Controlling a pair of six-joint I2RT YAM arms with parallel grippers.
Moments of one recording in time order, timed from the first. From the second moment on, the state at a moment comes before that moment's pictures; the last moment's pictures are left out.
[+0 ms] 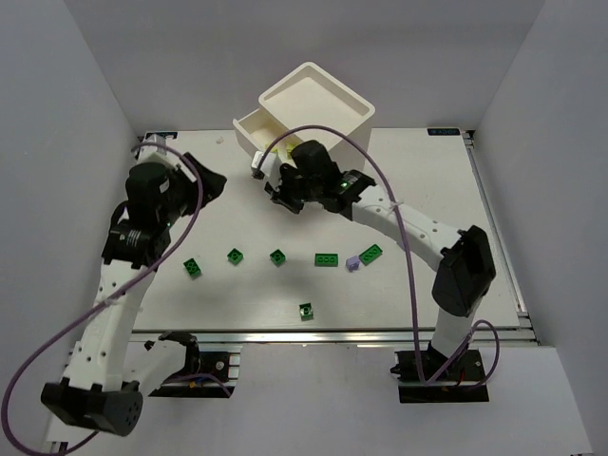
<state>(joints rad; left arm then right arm) -0.18 1.05 1.22 -0.50 0.06 -0.65 0.82 1.78 1.65 -0.46 -0.37 -0.47</state>
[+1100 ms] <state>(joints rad) -0.18 0.79 0.86 -0.69 -0.05 -0.86 0.88 2.13 1.89 -0.14 0.46 -0.55</state>
